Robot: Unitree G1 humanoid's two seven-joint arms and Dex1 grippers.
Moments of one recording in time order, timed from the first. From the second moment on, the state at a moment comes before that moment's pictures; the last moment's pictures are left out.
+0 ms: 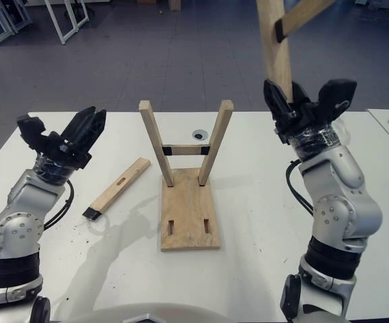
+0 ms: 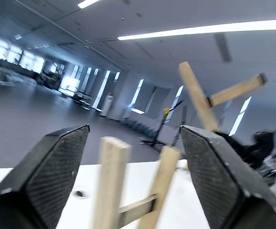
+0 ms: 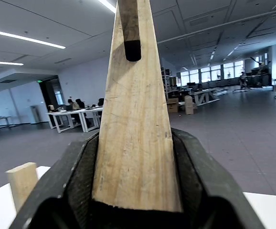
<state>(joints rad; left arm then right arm) -0.19 0.40 0.21 -0.34 -1.18 0.47 -0.40 -0.38 -0.41 -0.38 -0.43 0.76 0.66 0.30</state>
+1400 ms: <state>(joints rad) -0.37 0.50 0.11 -0.38 -1.70 0.85 -0.41 -0.36 -0.53 -0.10 -0.38 1.43 1.01 0.66</state>
